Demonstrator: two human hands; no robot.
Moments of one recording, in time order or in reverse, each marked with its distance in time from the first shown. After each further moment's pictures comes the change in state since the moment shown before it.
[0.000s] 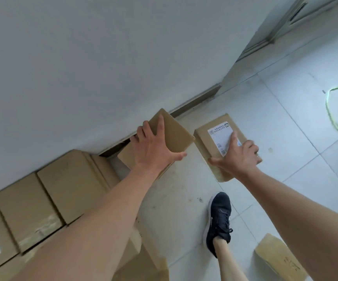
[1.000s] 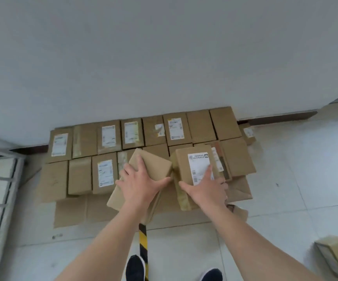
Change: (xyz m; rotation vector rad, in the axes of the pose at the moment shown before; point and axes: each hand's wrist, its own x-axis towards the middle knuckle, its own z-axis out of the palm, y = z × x) left_hand -0.630 -0.429 -0.094 -0.203 0.059 -0.715; right_hand -0.698 -0.206 0.181 0.069 -0.106 -0.345
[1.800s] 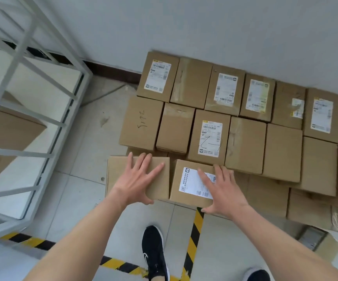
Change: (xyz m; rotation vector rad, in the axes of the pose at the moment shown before) left_hand 0.113 -0.498 0.161 0.356 -0.192 0.509; right_hand -0.019 -0.217 0.355 -0.982 -0.082 -0.963
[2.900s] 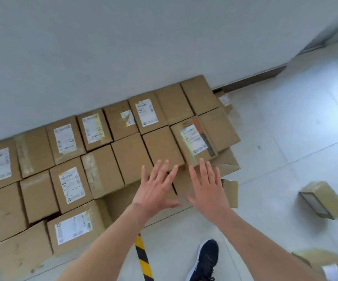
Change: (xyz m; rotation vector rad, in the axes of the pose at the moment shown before) left_hand 0.146 0.443 -0.225 0.023 -0.001 0.446; right_hand -0.265 0.280 0.089 0.422 0.264 0.609
